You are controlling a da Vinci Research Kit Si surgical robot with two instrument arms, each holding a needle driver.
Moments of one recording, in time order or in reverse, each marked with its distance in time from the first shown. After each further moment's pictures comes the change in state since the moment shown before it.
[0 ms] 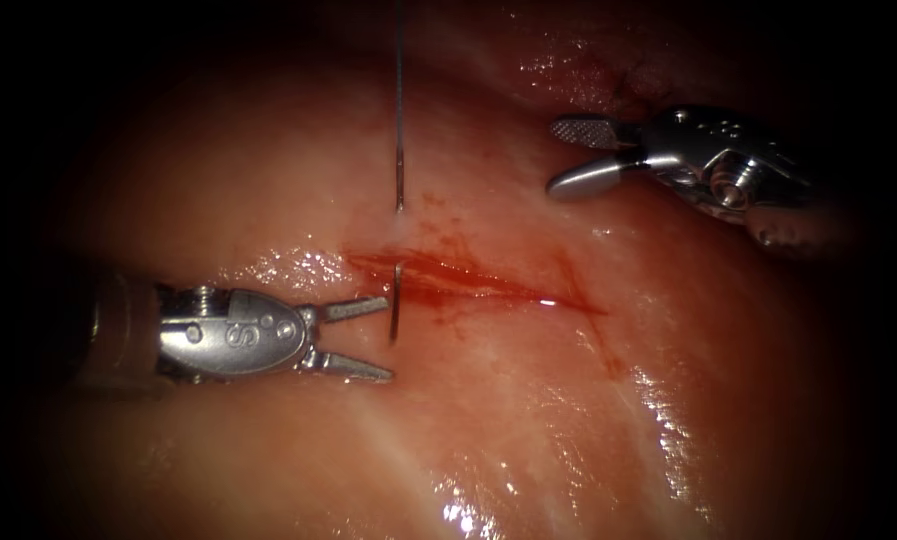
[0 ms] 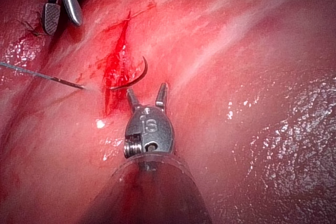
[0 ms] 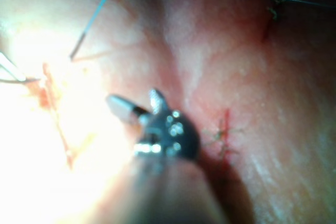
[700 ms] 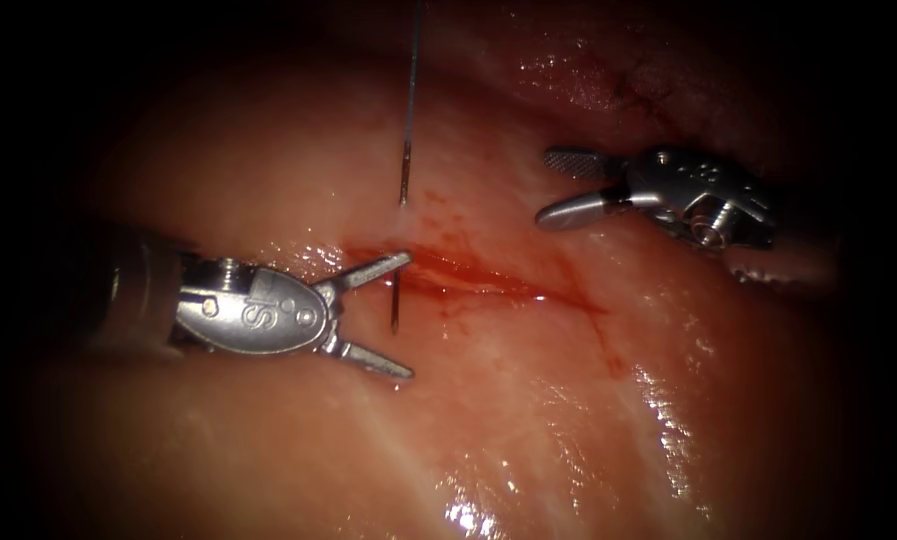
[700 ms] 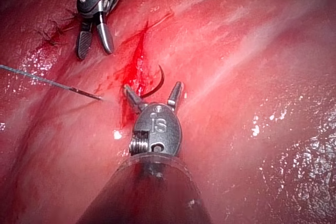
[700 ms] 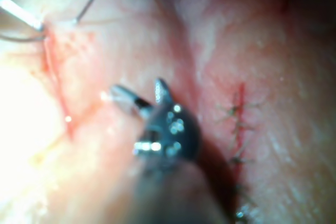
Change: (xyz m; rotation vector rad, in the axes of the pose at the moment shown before) right arm -0.005 0.000 0.001 -0.005 0.009 -0.053; left arm 0.001 -0.003 0.002 0.033 0.055 0.134
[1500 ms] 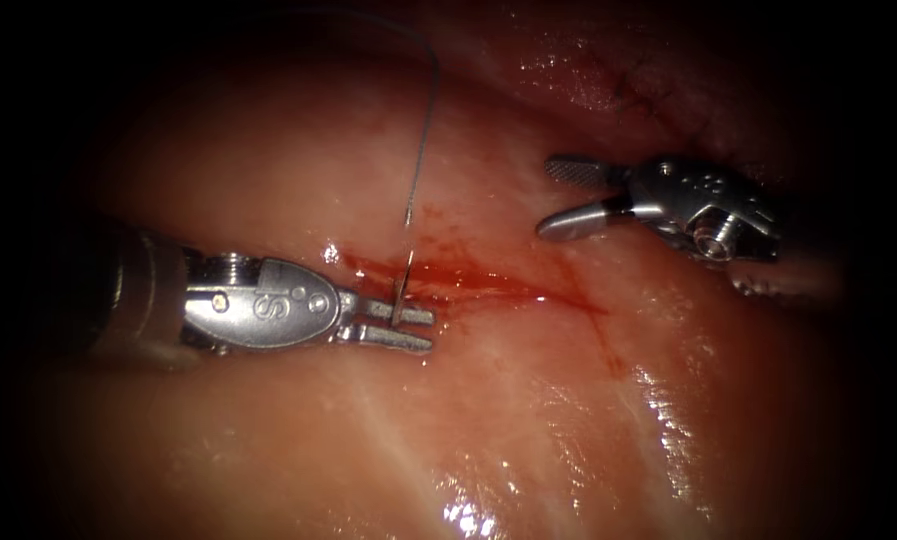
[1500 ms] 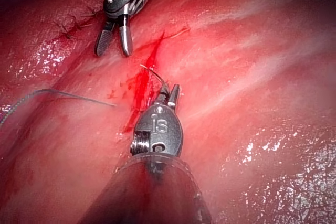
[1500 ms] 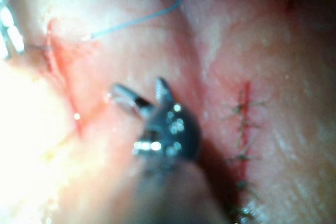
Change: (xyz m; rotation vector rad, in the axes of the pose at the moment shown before) right arm 0.000 -0.001 -0.001 0.006 0.002 0.022; left arm 0.003 -0.001 -0.001 -0.157 0.018 -0.290
